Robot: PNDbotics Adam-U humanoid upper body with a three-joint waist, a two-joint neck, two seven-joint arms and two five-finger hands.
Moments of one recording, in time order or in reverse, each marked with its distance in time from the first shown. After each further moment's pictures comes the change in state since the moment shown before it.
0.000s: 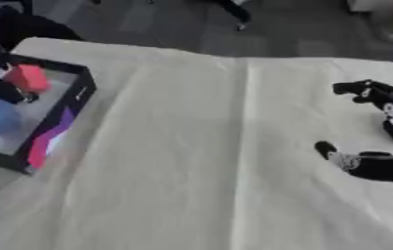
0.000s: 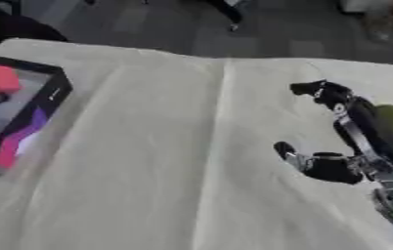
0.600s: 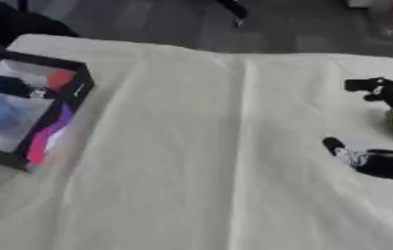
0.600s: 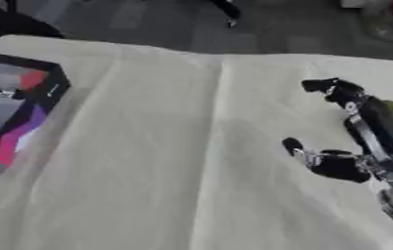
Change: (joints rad) left arm -0.002 -0.009 0.021 -0.001 -0.128 0.053 -0.022; right arm 0.034 -0.001 -0.051 0.000 -0.020 0.015 -0.045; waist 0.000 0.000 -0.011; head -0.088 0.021
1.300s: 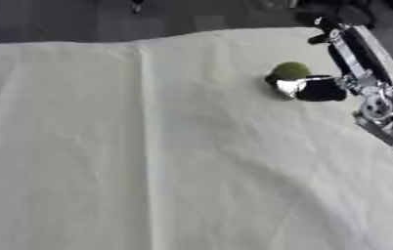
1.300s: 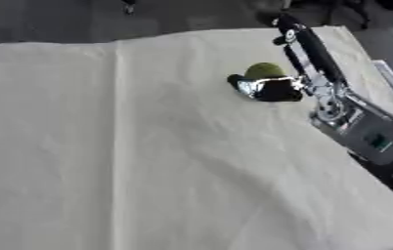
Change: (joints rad) left arm 0.136 0.109 0.004 -0.453 0.470 -0.013 0.441; right arm 0.225 -0.195 -0.292 -0.004 -0.309 0.134 -0.017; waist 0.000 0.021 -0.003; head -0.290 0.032
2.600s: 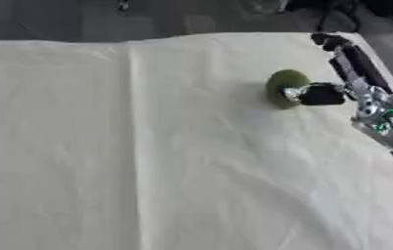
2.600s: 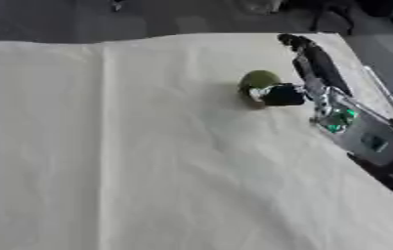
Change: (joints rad) left arm -0.008 -0.006 -0.012 -0.262 0.240 0.011 0.112; right arm 0.145 -0.003 -0.176 0.065 0.023 0.285 -0.062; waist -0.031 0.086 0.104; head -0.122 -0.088
